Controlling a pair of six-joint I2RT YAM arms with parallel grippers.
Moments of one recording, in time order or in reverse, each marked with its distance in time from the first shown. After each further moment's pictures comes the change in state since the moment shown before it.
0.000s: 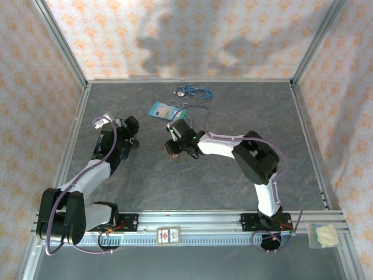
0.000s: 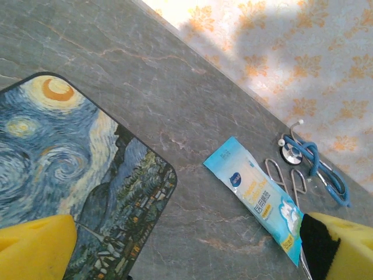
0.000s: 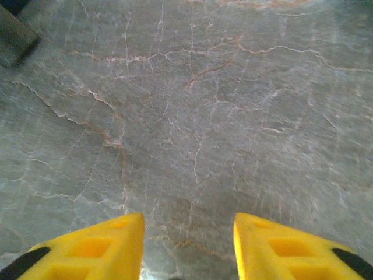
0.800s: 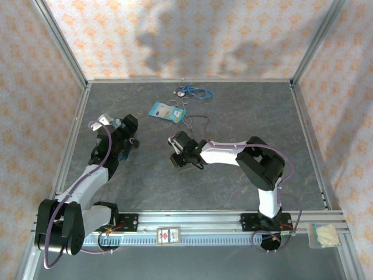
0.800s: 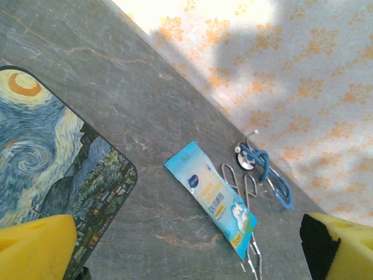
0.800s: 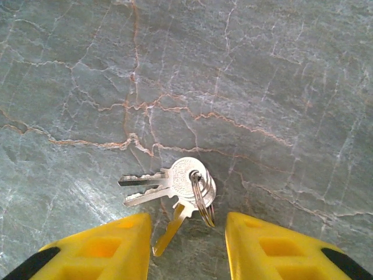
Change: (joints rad) left arm 0.004 -0.086 -0.029 0.034 0.078 -0.106; right arm 0.064 -0.111 -0.177 -0.043 0.034 -0.039
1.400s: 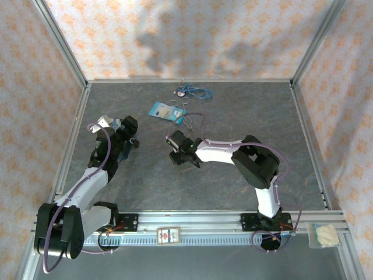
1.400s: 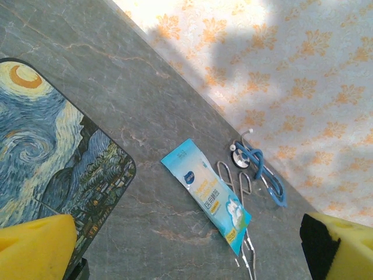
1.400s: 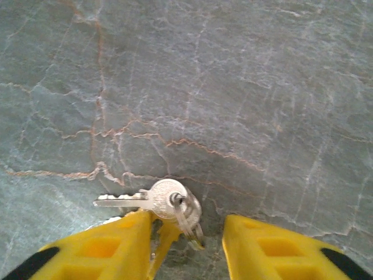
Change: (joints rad) left arm 0.000 -0.035 -0.032 0.004 0.007 -0.016; right arm 0.011 0.060 0.087 -0.064 0.117 0.008
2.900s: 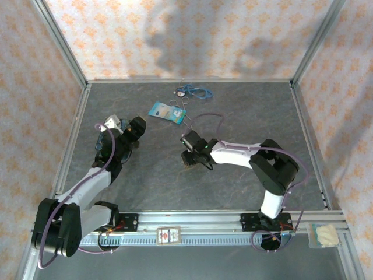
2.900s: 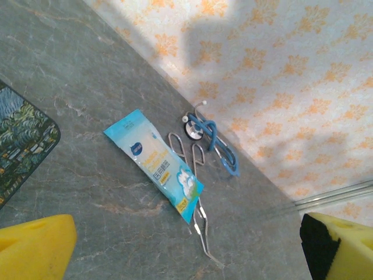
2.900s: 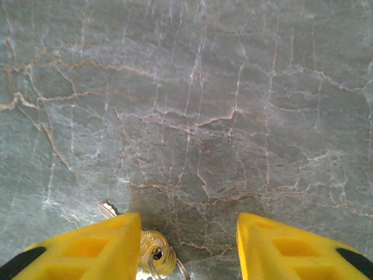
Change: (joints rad) left arm -0.082 0.009 -0.017 0.098 0.085 -0.061; right arm -0.048 -0.180 -0.186 -0.030 0.004 0.094
